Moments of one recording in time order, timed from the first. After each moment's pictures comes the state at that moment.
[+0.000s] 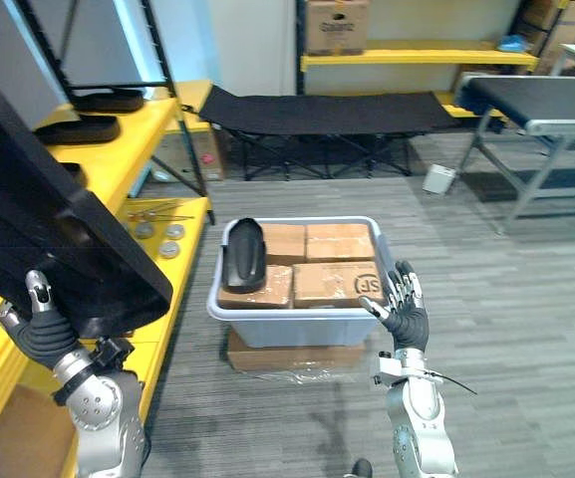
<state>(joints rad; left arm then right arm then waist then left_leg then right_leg) 0.24 0.00 0.23 -0.28 -0.06 -0.40 0.57 0.09 -0.14 0.06 0.00 0.40 -0.24 -0.10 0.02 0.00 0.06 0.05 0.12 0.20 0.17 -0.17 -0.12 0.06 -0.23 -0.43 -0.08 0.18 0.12</state>
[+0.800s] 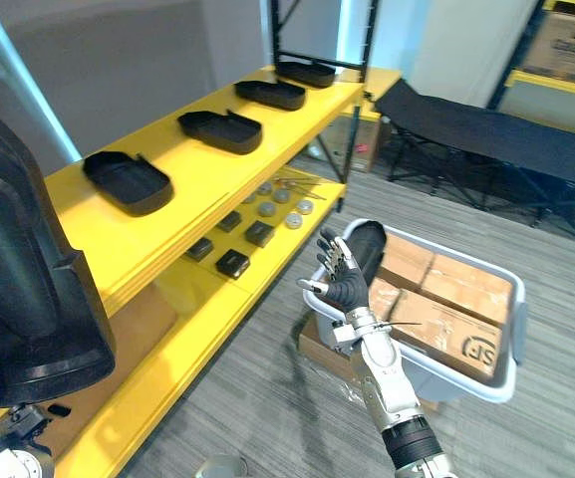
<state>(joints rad) 0.45 -0.01 0.52 -0.44 -0.04 -0.40 0.38 -0.15 -0.17 0.24 0.17 0.37 -0.26 0.04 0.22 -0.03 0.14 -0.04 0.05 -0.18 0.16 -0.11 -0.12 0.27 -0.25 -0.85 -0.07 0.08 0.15</state>
